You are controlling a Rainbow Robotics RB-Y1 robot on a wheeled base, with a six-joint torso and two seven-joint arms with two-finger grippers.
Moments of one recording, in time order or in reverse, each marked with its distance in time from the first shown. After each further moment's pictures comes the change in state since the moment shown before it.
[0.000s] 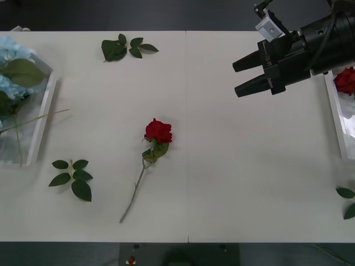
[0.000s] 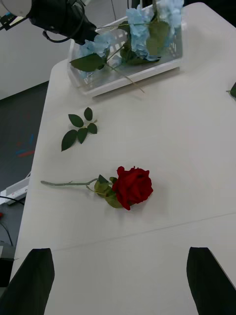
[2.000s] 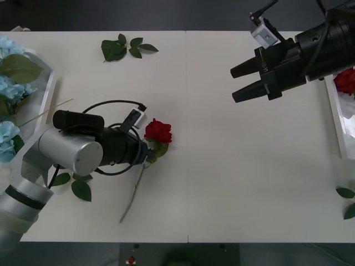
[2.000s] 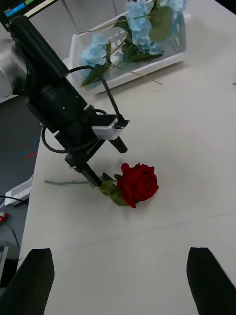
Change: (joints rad) right arm 0.001 -0.001 0.045 0.000 -0.019 -0.021 0.000; left arm -0.168 -0.050 -0.915 -0.117 0.202 0.147 0.097
